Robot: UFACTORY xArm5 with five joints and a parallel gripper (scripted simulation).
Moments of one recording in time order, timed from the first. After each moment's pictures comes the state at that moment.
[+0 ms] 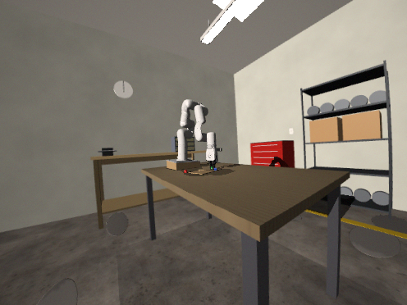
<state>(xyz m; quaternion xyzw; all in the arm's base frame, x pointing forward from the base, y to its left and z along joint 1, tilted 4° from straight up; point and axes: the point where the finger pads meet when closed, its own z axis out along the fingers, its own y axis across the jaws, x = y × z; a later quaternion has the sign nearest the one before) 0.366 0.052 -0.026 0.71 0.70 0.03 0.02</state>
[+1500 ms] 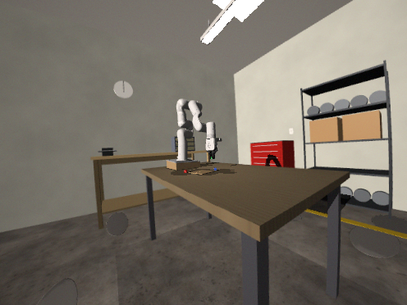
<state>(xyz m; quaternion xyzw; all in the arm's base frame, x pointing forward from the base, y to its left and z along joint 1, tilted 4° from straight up) 0.363 0.050 0.059 0.71 0.70 0.03 0.02</state>
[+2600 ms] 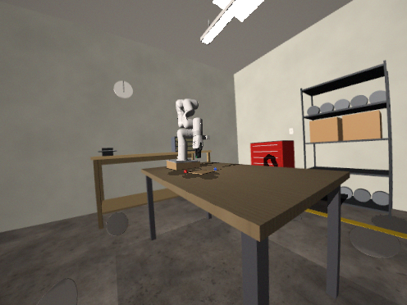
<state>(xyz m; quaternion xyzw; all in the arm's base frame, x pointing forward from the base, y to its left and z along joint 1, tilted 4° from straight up) 0.351 -0.093 0.074 0.79 0.61 0.02 0.02</state>
